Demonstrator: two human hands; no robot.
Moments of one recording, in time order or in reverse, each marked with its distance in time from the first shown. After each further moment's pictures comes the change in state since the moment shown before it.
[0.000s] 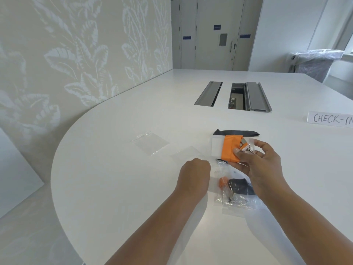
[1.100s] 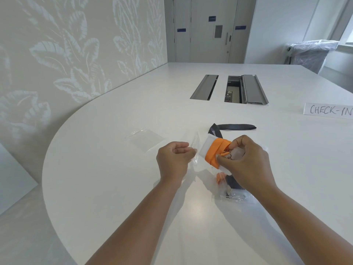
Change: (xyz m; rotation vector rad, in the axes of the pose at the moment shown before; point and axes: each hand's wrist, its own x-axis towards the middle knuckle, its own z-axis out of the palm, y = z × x) left_hand 0.009 -0.025 -0.006 -1.253 0.458 -0.586; right_hand -0.023 0.002 0.011 -0.828 -0.036 -0.323
